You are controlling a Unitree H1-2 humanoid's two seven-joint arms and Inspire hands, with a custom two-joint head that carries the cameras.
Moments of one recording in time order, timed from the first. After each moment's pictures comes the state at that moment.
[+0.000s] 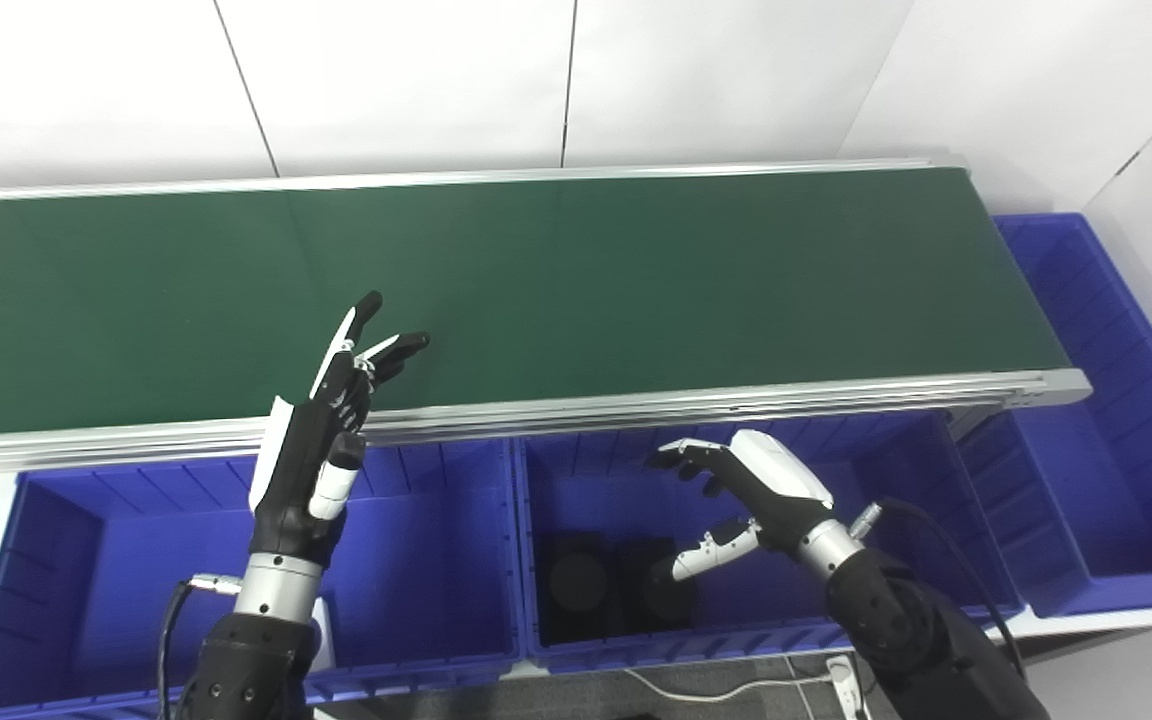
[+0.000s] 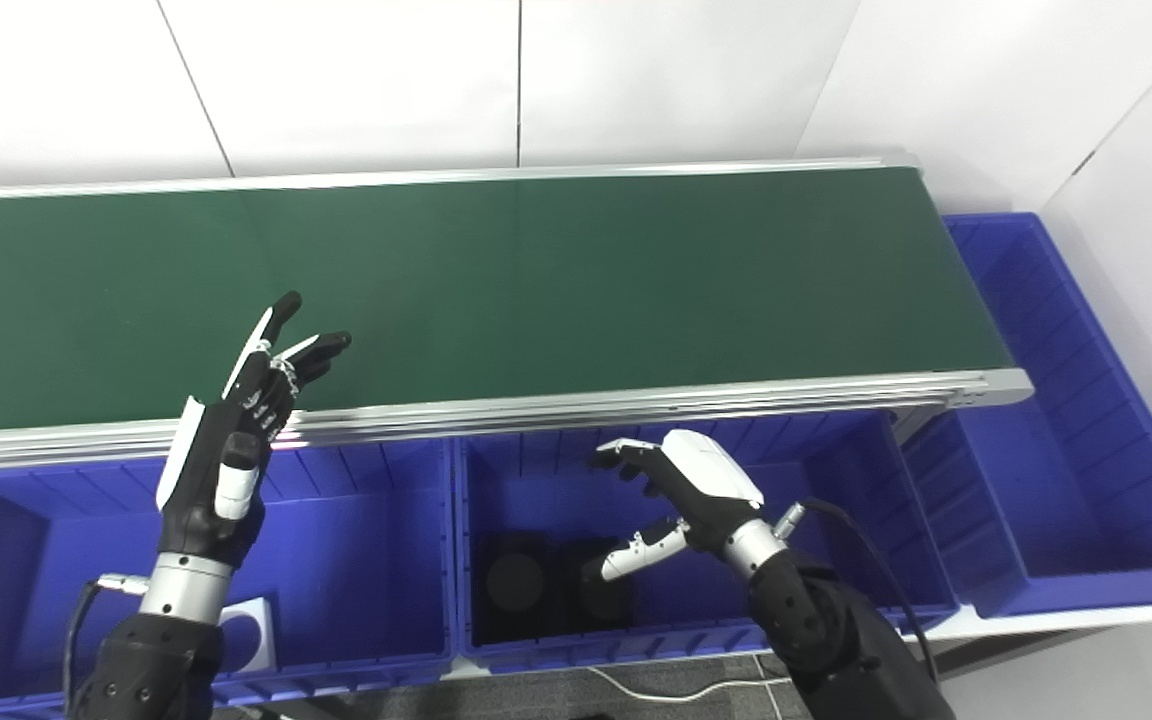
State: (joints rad) left arm 0.13 0.01 -0.17 -0.13 0.06 -0.18 -0.11; right arm 0.08 -0.38 0.23 0.05 -0.56 -0.05 0.14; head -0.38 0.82
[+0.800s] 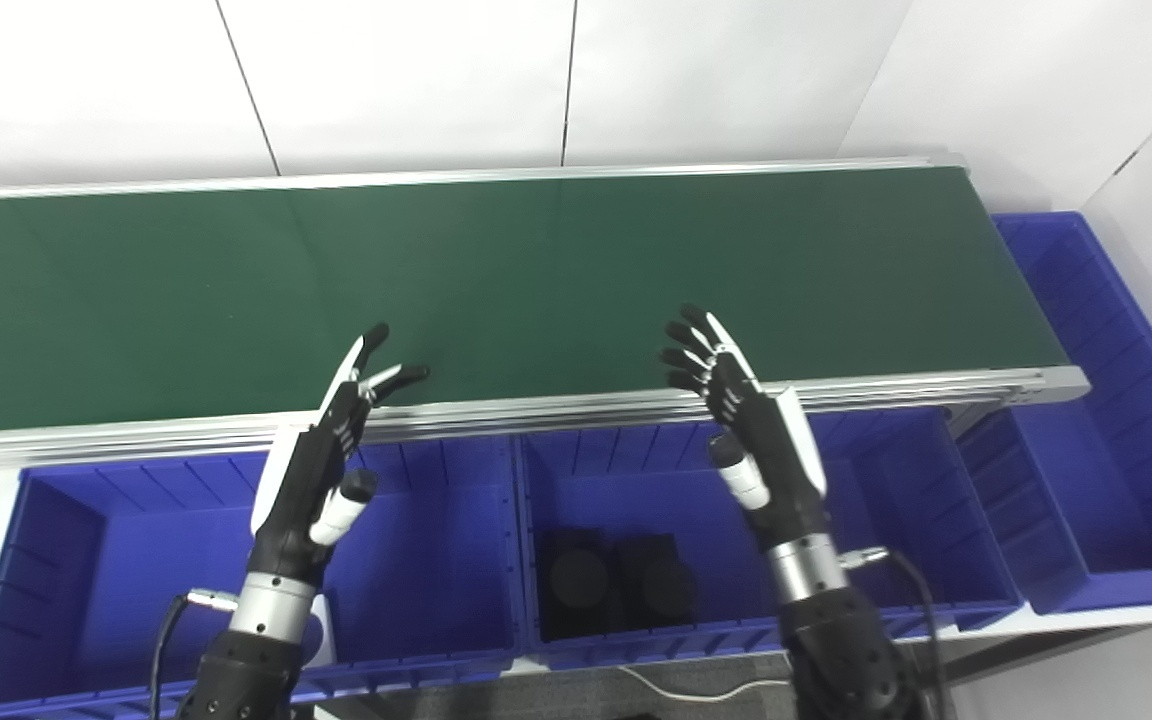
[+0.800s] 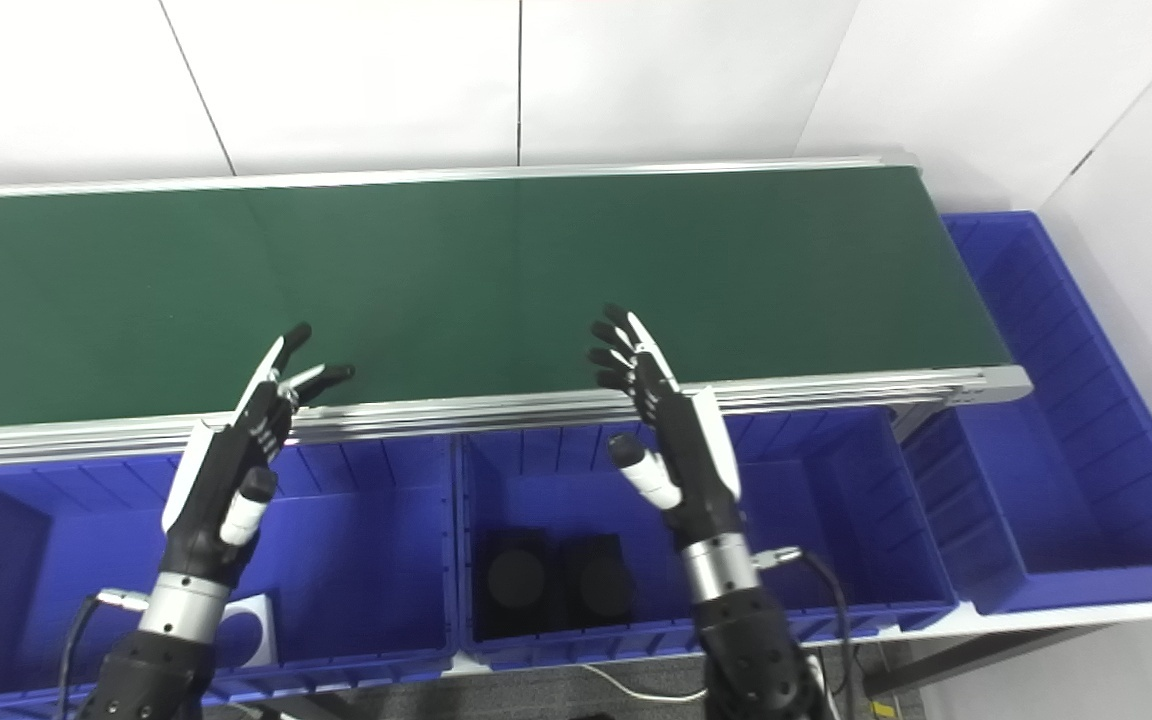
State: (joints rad) left arm 0.12 0.06 -0.18 0.04 0.11 -0.34 -0.11; right arm 0.19 -0.04 0.12 -0.11 -0.15 -0.22 0.01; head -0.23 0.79
